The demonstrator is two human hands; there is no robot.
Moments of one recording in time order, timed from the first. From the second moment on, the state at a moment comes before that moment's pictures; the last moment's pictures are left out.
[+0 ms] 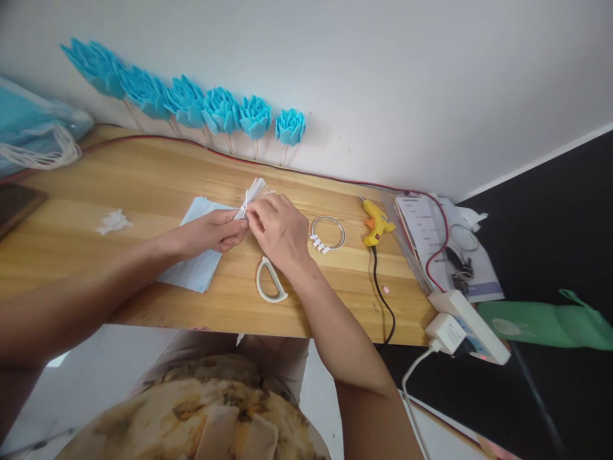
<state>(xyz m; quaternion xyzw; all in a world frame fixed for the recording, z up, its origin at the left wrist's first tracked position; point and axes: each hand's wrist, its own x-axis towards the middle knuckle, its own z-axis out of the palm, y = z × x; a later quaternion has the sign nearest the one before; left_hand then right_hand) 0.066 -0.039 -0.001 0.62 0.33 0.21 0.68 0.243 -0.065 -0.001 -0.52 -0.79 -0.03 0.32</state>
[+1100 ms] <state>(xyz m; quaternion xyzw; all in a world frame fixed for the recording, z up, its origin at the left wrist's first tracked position) 0.069 -0.040 0.000 0.64 0.37 0.22 0.63 0.245 -0.062 0.002 -0.56 -0.70 0.16 0.41</state>
